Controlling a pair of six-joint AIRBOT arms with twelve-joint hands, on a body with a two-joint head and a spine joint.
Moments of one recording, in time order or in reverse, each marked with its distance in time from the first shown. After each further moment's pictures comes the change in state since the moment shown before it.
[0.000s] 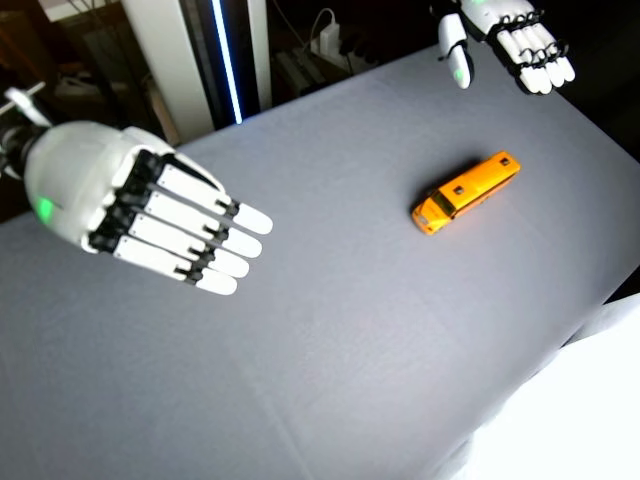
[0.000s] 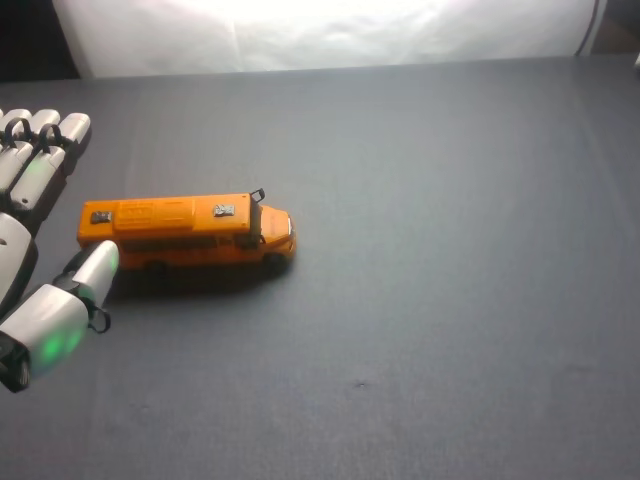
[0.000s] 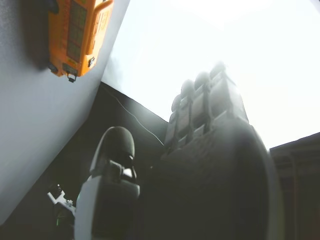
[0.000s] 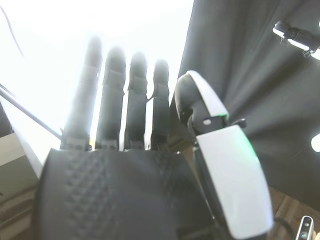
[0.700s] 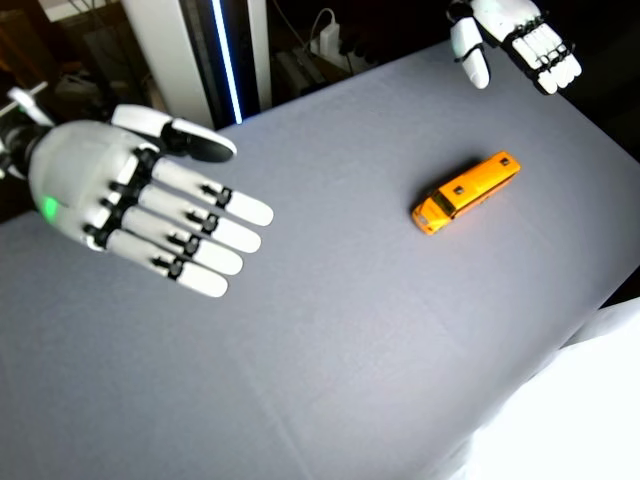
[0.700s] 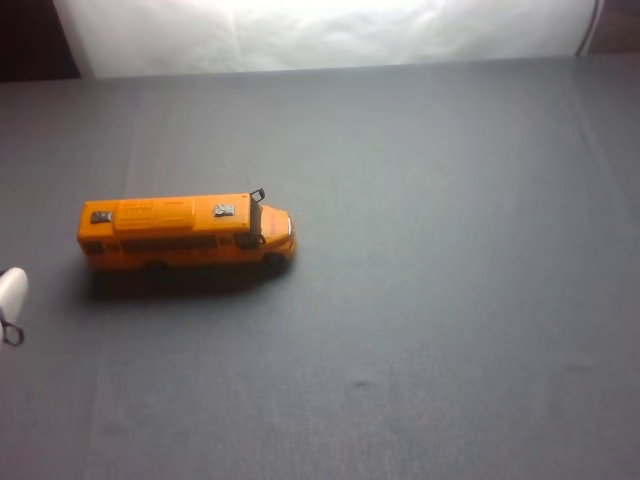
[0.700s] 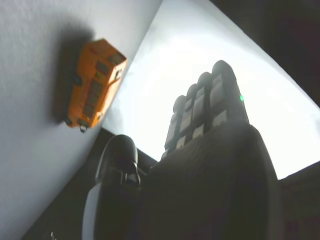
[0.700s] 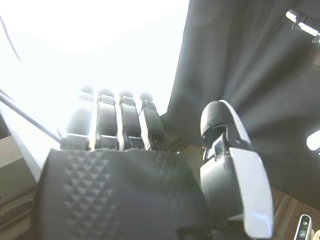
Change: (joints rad) left arm 0.098 0.011 0.015 -0.279 -0.016 0.049; right arm 0.000 -0.002 0.000 -0.012 0.000 0.002
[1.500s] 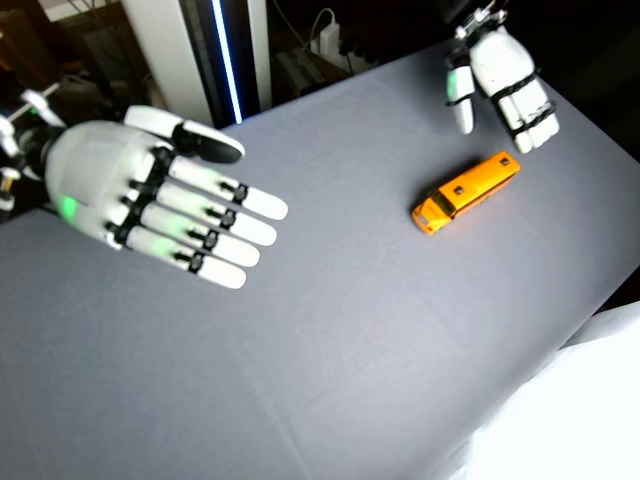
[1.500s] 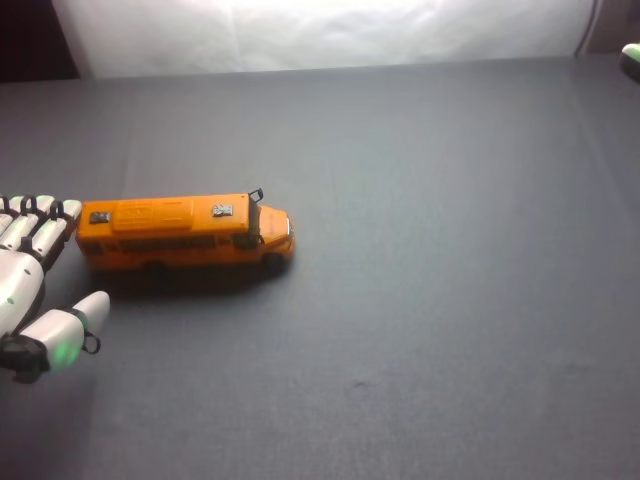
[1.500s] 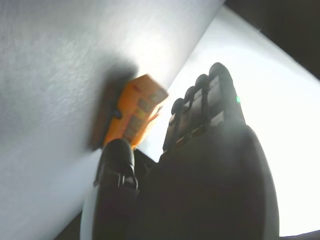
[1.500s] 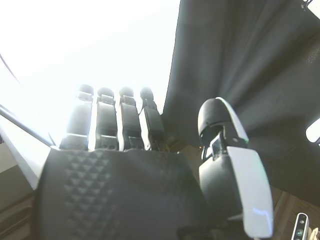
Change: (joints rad) left arm -0.164 -0.109 0.158 -0.031 0.362 0.121; right arm 0.023 -0.014 0.006 -0.034 -0.026 0.008
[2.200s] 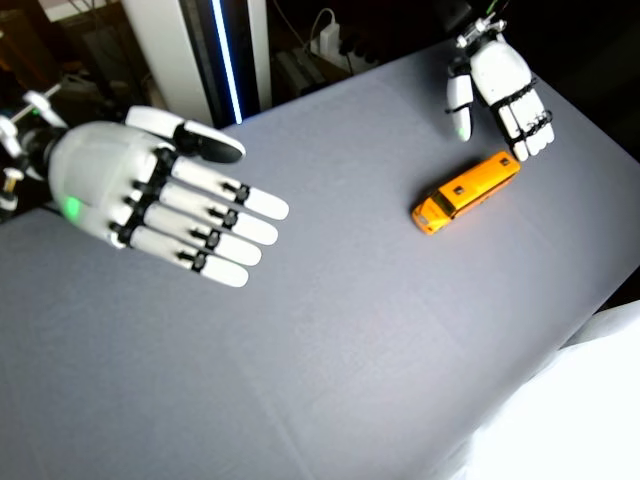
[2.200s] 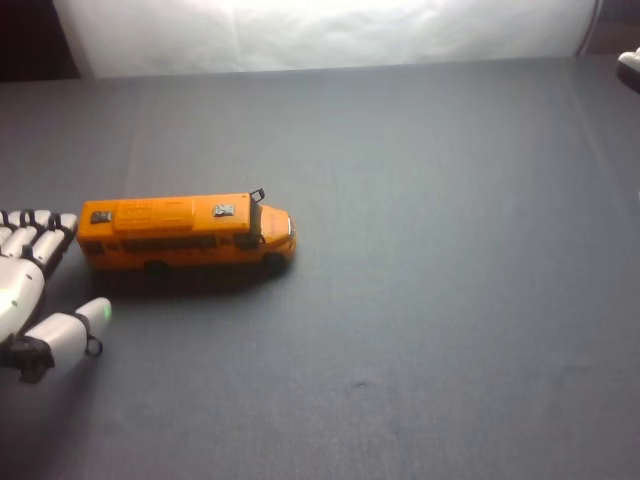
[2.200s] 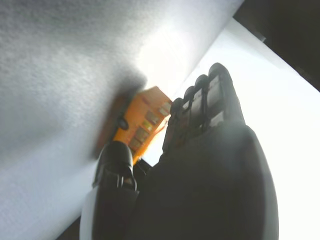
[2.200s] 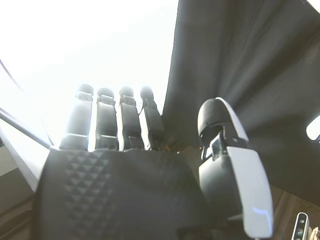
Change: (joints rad) left arm -0.011 -0.037 0.049 -0.064 0.058 0.003; right arm -0.006 -0.004 0.000 -0.003 -0.001 0.005
